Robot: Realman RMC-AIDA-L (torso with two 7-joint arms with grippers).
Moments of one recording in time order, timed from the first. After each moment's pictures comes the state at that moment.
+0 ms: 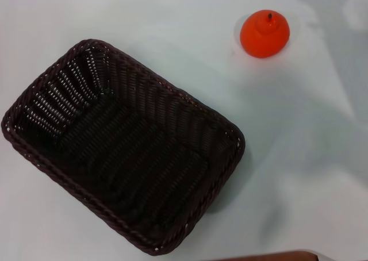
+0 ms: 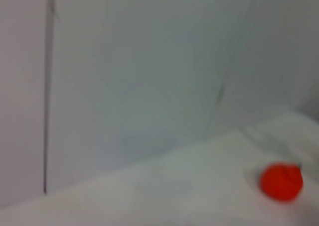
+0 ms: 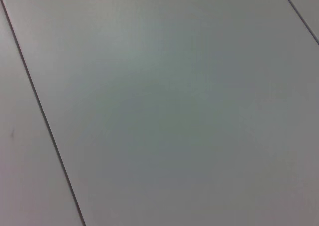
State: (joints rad) left arm -0.31 -1.94 -2.60 -1.79 2.01 -1.92 0.75; right arm 0.50 2.09 -0.44 -0.06 2.29 1.39 0.71
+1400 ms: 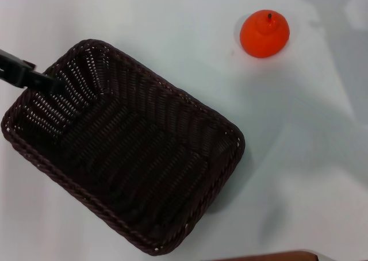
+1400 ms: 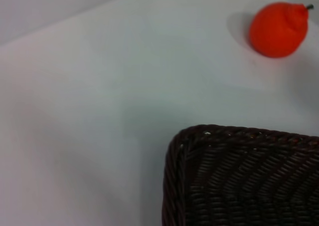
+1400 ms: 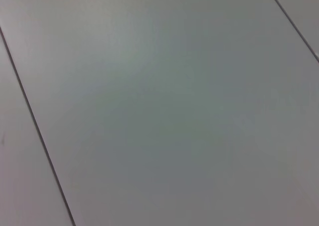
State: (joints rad) left arm -0.56 -2.06 -2.17 -1.51 2.52 -1.81 0.72; right arm 0.51 2.09 -0.42 -0.06 2.29 1.38 0.71
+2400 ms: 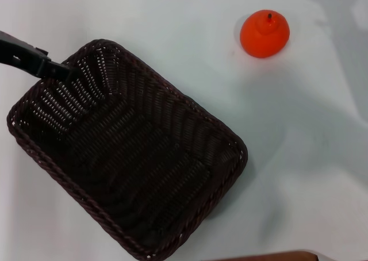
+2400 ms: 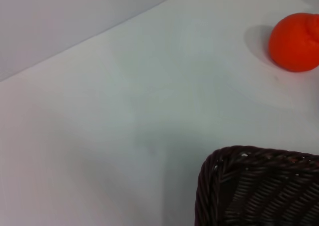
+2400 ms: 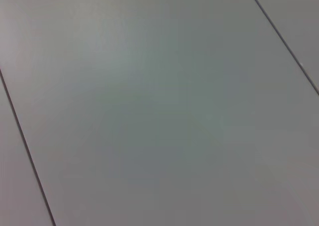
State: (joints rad) left arm -0.55 -2.12 -2.12 -1.52 2.59 -1.67 0.74; right arm 0.50 2.09 -0.39 -0.07 2.29 1.36 0.71
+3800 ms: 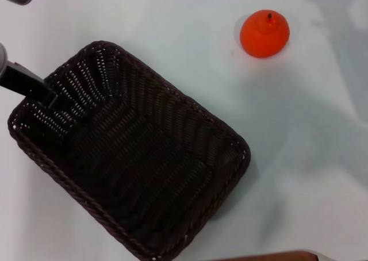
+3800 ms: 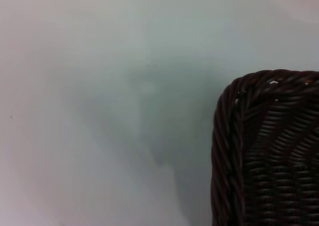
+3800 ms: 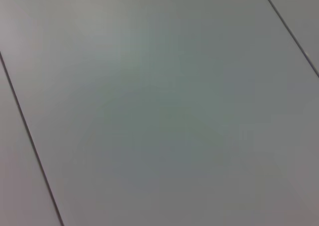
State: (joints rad) left arm -0.59 -2.16 -2.02 -1.36 2.78 -1.59 0.77; right arm 0.50 2.09 -0.40 -0.07 2.29 1.36 0.70
